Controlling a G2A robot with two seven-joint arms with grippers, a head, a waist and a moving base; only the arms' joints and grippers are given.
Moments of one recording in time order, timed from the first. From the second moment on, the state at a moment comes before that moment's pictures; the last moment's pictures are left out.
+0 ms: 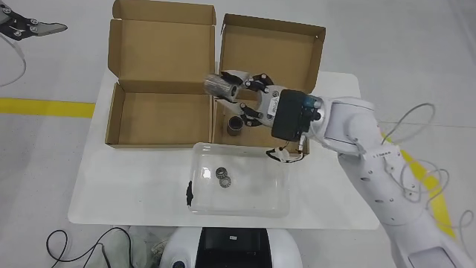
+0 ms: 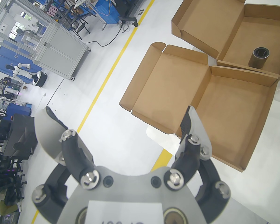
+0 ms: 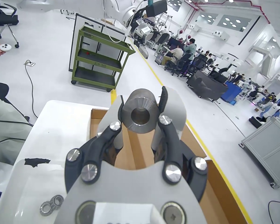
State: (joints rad) left arm 0.47 -0.15 -1.01 -1.52 0.83 -0.88 -0.12; right arm -0.89 -1.19 1.00 -1.82 -1.21 -0.76 -0.10
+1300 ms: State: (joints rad) left arm 0.47 -0.15 -1.01 -1.52 0.83 -0.88 -0.12; right arm -1.10 -1.16 1.09 -1.76 -1.20 -0.74 0.10
